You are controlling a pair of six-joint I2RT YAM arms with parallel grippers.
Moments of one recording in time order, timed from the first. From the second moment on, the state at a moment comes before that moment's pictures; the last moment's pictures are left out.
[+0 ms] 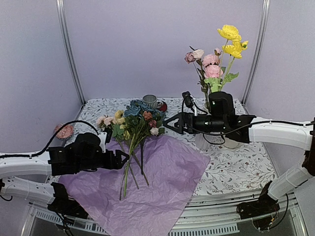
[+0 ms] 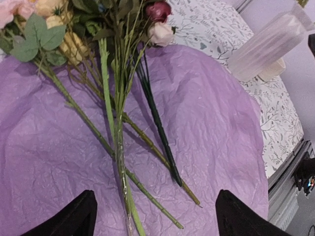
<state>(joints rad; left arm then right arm) -0.95 0.95 0.50 -0.18 -0.21 -0.69 0.81 1.43 1.00 0.11 -0.40 0.61</state>
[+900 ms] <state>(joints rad) -0.85 1.28 0.50 -0.12 -0.08 -0.67 0.86 1.64 0.86 0.35 -0.26 0.26</state>
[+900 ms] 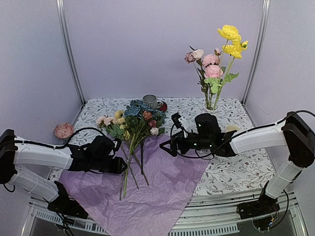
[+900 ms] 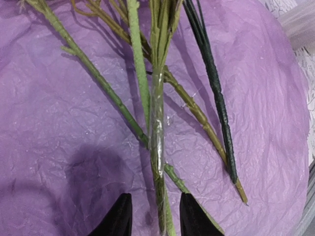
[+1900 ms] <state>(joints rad) -0.84 1.33 0.51 -0.10 -0.02 -0.67 0.86 1.66 0.84 0.46 -0.26 0.25</state>
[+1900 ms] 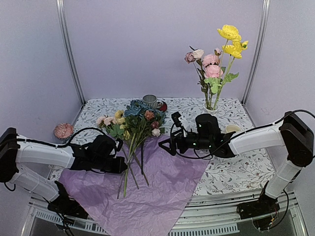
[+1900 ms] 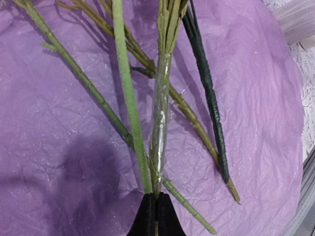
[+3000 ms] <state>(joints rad) -0.84 0.89 0.51 0.04 0.09 -0.61 0.89 1.55 0.79 0.52 -0.29 0.25</state>
